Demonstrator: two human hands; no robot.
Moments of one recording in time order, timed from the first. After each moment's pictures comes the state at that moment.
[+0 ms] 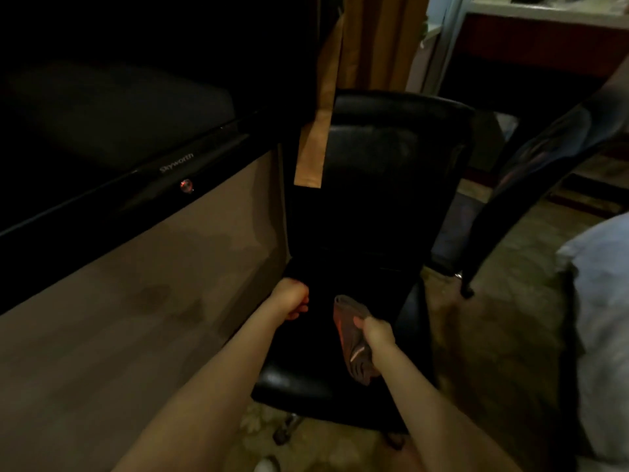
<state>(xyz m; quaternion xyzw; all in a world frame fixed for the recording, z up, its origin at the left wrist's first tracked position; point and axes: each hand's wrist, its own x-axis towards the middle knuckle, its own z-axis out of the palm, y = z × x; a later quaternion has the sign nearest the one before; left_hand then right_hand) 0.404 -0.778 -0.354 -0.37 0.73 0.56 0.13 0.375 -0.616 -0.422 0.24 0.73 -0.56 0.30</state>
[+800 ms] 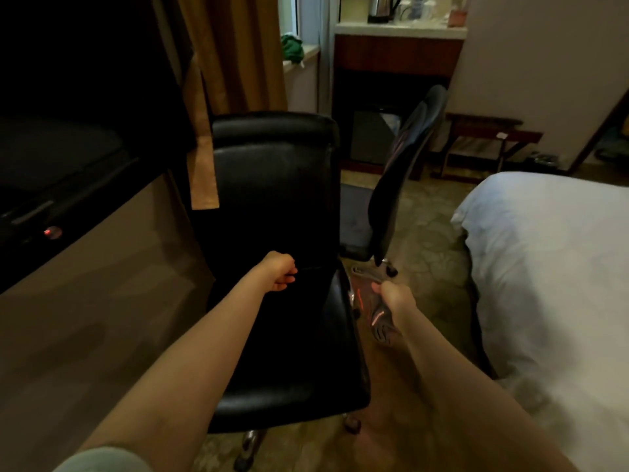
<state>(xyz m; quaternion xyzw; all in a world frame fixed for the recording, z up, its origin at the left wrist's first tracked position) 0.363 -0.637 -0.284 -0.25 0.76 0.58 0.17 0.367 -0.417 -0.342 0.29 0.76 -0.57 0.14</state>
